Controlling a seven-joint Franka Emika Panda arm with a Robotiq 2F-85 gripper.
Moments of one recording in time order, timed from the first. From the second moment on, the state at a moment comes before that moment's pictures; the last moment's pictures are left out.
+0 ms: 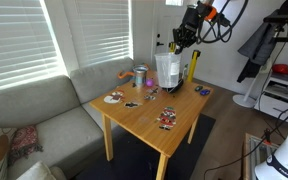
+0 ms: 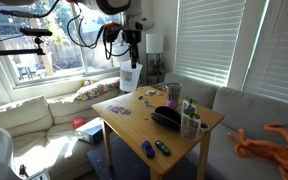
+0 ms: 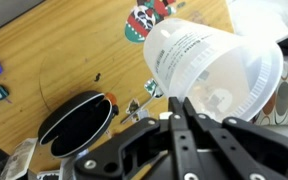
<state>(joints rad) -0.07 -0.24 -0.02 -1.83 0.24 1.77 0.49</state>
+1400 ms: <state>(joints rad) -0.04 -0.32 0.01 -2.13 0.23 1.98 0.22</state>
